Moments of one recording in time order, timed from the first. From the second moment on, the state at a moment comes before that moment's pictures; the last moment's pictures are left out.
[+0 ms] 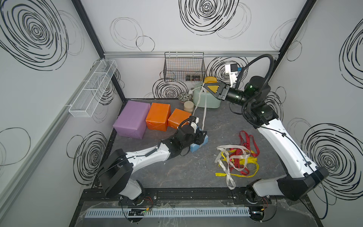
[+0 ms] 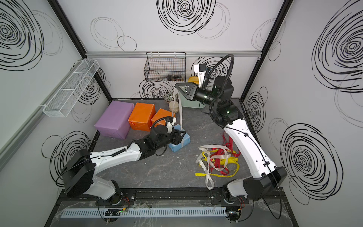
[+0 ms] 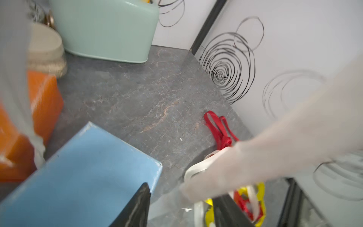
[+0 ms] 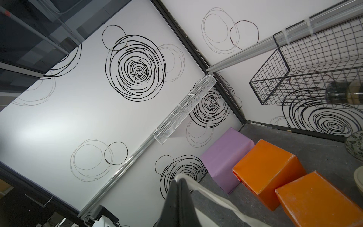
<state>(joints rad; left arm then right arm) -0.85 1.51 0.93 0.21 0.00 -0.57 0.46 1.39 1.63 -0.11 -0.66 0.80</state>
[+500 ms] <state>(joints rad) -0.91 1.34 1.05 0.15 -0.01 -0.53 0.40 1.37 1.54 -0.11 -0.67 0.81</state>
